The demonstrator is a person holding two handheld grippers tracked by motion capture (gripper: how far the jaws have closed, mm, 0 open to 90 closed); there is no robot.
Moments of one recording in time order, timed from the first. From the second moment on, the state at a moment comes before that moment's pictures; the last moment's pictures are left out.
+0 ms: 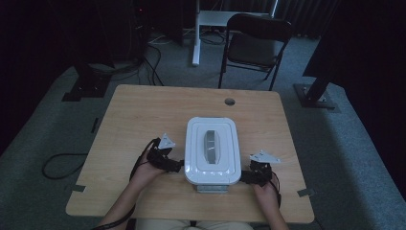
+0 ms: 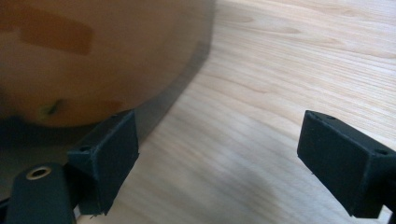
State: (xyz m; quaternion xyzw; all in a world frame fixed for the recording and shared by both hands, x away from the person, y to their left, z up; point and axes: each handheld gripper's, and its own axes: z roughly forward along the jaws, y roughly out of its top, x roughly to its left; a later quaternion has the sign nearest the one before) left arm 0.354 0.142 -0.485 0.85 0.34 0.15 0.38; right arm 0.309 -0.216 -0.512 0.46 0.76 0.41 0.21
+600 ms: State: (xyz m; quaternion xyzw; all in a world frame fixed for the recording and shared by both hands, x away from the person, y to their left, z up) left arm 0.339 0.171 -0.481 0.84 0.34 0.16 0.39; right arm 0.316 -0.243 -0.507 0.48 0.74 0.40 0.24
